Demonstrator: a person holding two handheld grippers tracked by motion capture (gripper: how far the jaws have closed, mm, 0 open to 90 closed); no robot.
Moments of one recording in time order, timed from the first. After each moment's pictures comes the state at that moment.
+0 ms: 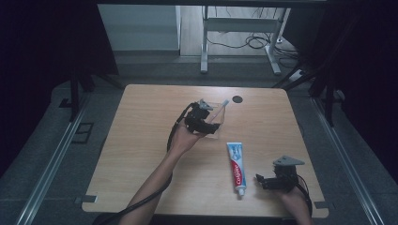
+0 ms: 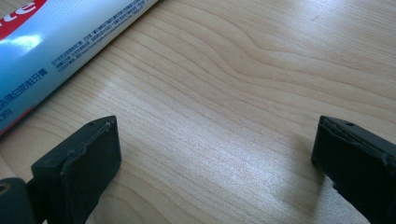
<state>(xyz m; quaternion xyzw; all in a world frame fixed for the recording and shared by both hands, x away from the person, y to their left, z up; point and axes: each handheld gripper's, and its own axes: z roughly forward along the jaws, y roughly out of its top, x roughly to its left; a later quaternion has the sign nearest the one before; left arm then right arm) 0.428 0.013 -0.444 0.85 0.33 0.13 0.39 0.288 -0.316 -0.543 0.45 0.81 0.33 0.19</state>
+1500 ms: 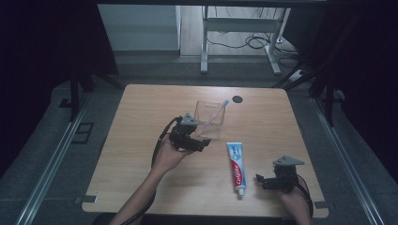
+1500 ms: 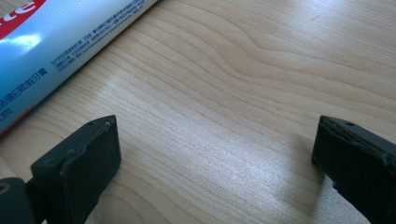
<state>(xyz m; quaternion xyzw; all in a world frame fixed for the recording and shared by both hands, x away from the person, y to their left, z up) 0.367 0.058 -0.445 0.84 0.32 0.10 0.42 0.288 -0.316 -0.543 0.46 0.80 0.33 0.19</state>
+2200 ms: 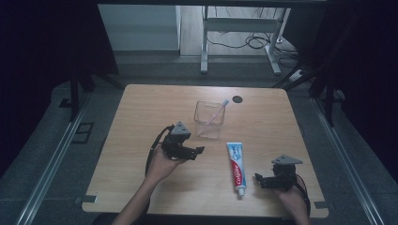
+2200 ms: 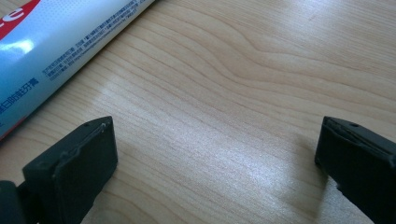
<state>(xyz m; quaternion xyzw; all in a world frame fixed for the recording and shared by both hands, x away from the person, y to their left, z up) 0.344 0.078 -0.460 0.84 0.32 0.10 0.43 0.290 -0.311 -0.543 0.47 0.80 0.32 0.19</state>
